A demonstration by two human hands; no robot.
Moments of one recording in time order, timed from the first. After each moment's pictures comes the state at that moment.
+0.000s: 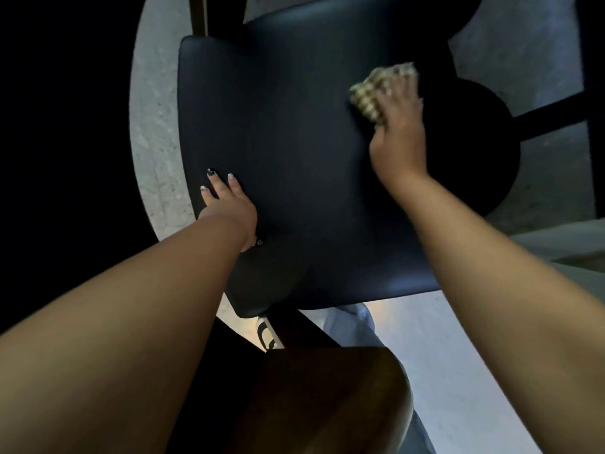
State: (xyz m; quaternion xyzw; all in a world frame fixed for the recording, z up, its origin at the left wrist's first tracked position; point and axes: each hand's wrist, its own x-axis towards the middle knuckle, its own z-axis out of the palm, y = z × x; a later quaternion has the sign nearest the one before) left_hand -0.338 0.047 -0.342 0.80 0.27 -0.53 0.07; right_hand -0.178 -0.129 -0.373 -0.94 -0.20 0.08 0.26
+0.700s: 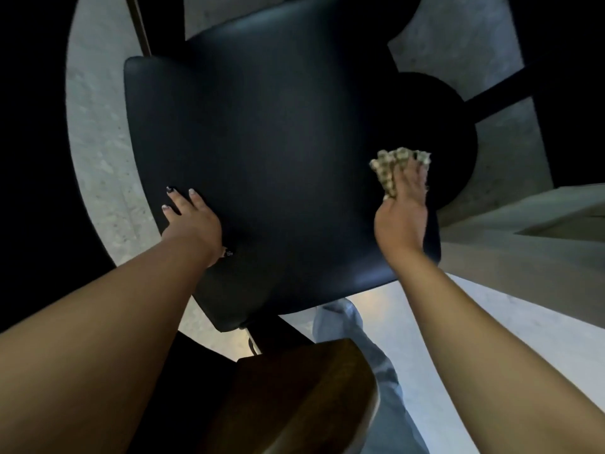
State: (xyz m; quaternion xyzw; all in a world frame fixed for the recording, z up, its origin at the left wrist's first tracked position) left_hand -0.342 0.045 -0.348 0.83 0.27 -0.48 0.08; right_hand -0.256 -0.221 -0.374 -0.97 -0.01 0.09 0.21
